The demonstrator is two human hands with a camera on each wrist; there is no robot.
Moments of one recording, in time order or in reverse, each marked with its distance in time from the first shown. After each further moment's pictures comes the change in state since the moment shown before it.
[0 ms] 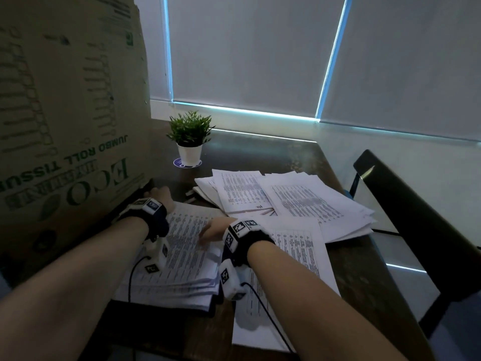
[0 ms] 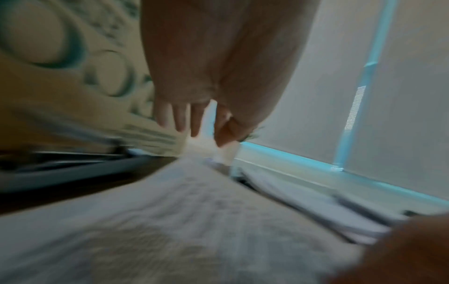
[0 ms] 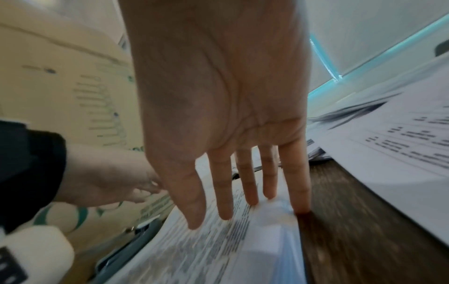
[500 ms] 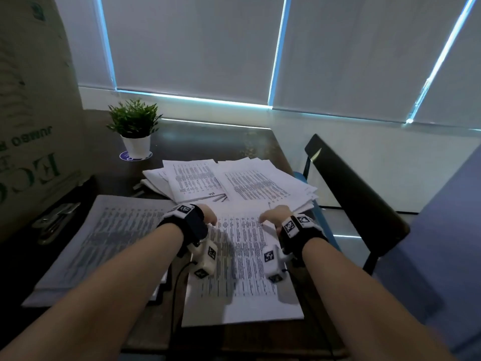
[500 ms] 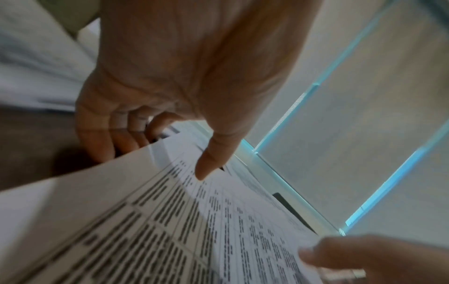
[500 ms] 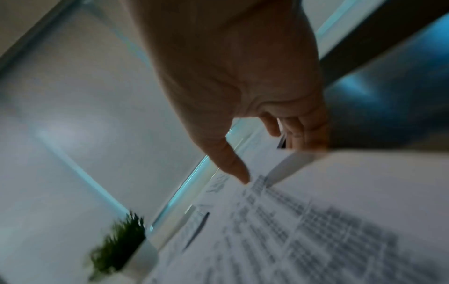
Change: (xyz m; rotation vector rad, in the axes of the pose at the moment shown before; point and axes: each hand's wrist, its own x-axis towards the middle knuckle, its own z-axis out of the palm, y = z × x) left_hand -0.113 0.158 0.077 0.050 -0.369 0.372; right_hand -0.208 0.201 -0.048 0.494 0.380 0.459
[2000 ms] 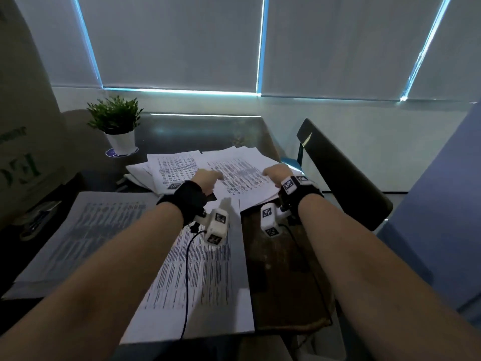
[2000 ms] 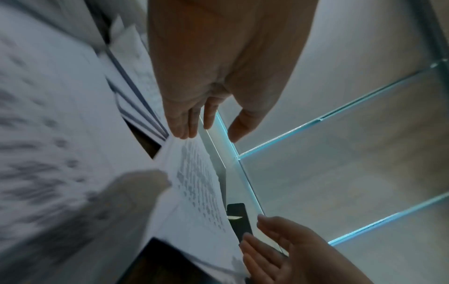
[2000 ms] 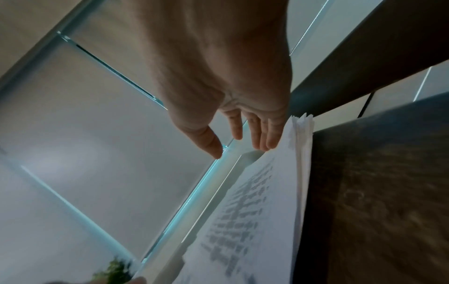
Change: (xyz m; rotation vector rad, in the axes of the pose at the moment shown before) left_hand 0.024 0.070 0.006 -0.727 0.131 0.102; right_hand 0.000 0.013 -0.086 0.341 0.094 -0.154
